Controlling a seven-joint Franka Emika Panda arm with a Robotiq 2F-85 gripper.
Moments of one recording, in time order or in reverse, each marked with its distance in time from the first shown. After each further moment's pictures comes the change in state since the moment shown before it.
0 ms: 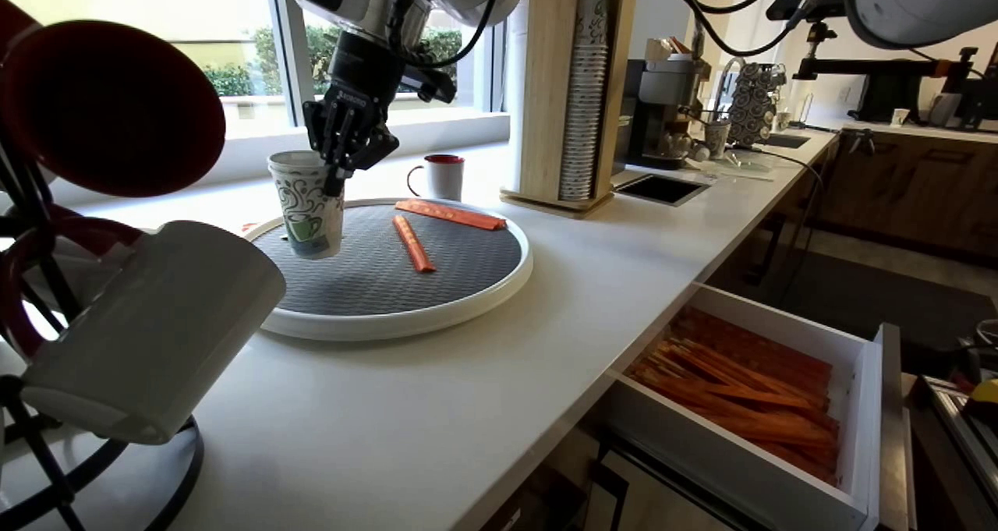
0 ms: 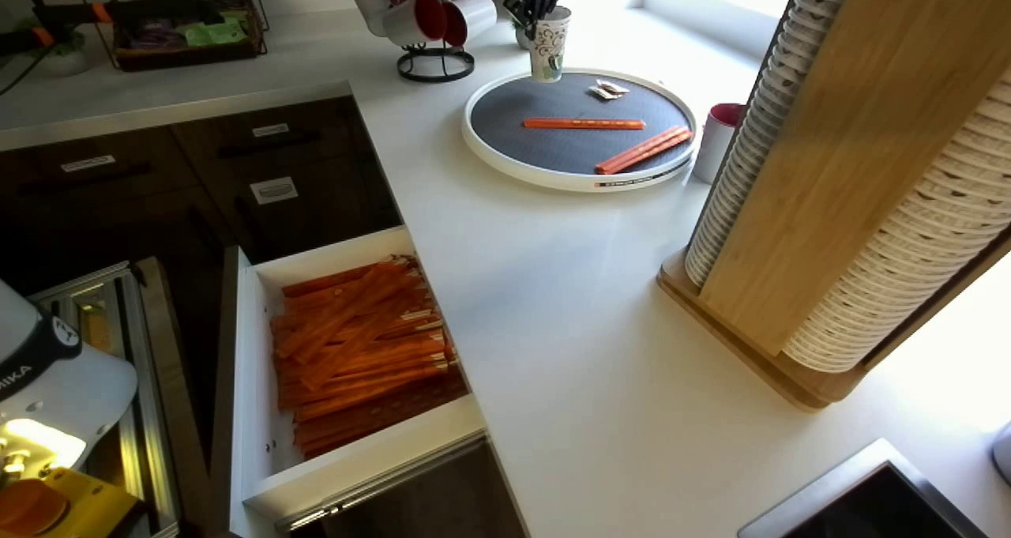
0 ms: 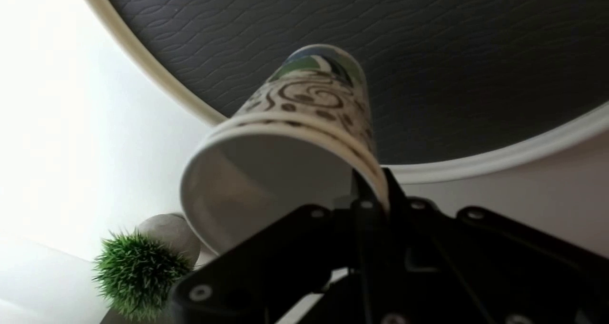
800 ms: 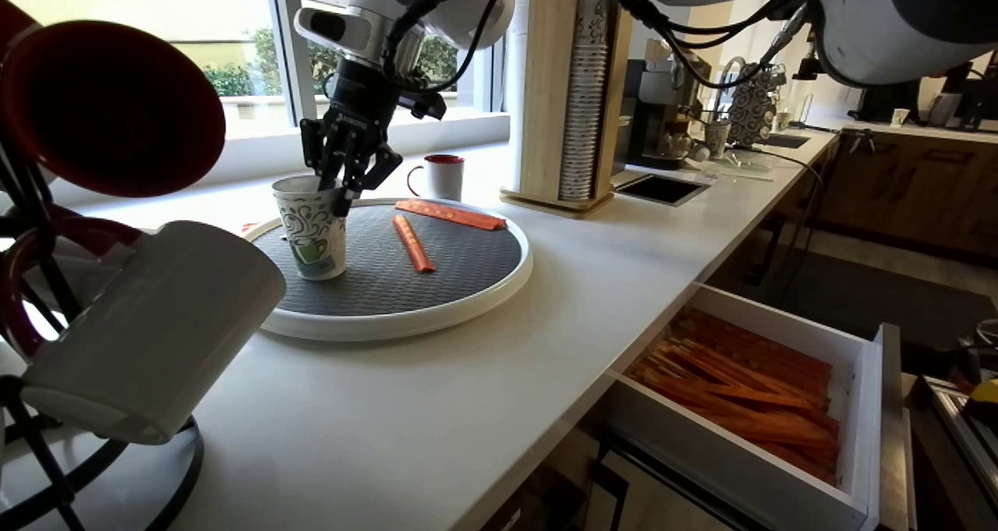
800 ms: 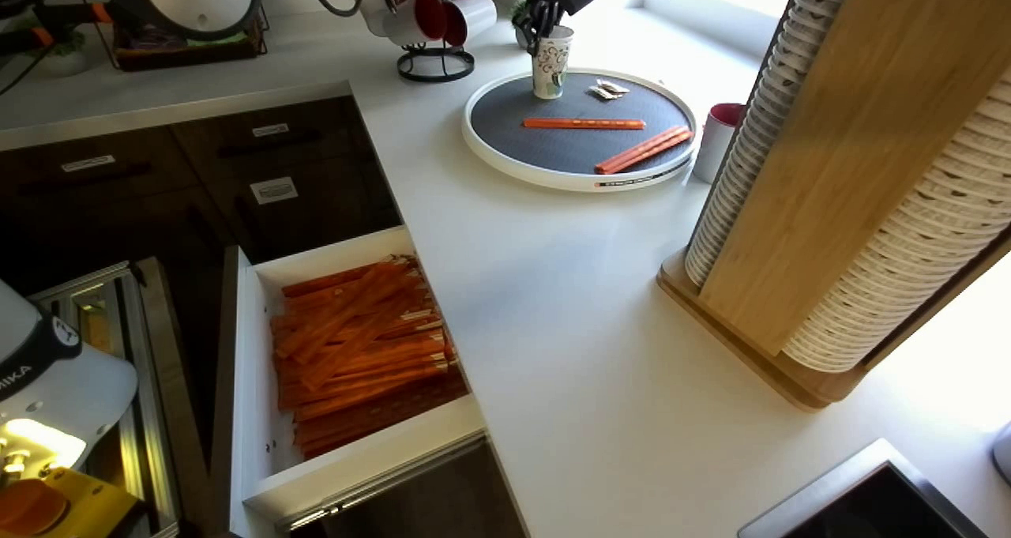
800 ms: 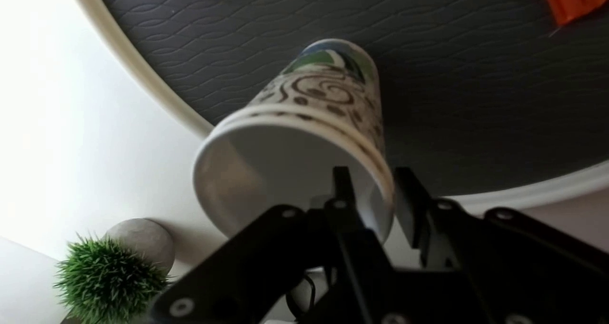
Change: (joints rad) arm 0.012 0.107 -0.005 0.136 -0.011 -0.054 -0.111
